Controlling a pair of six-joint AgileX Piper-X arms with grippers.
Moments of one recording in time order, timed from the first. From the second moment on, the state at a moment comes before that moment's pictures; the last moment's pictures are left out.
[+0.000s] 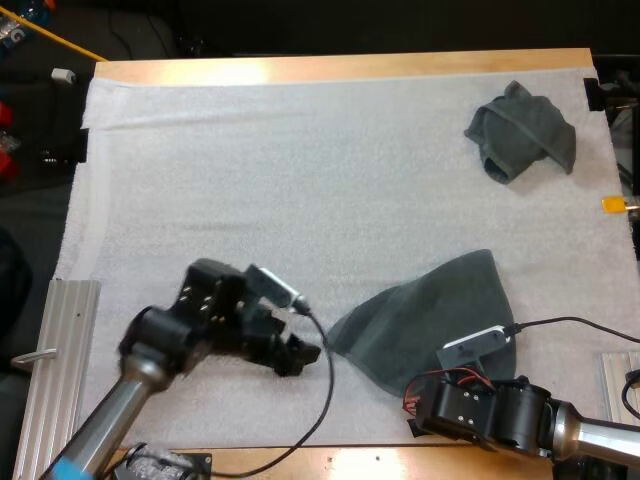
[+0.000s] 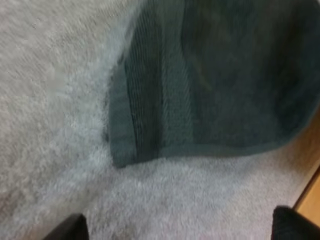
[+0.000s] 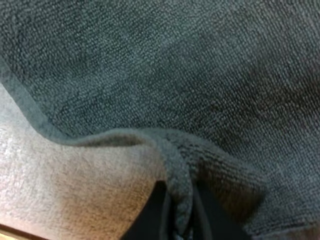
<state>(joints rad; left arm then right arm) -0.45 1.03 -0.66 0.86 0.53 -1.72 1.25 1.11 -0.62 0.97 0.33 -1.01</state>
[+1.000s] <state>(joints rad) -0.60 1.54 -0.75 0.63 0.38 -1.72 1.25 1.11 -0.62 0.97 0.33 -1.01</state>
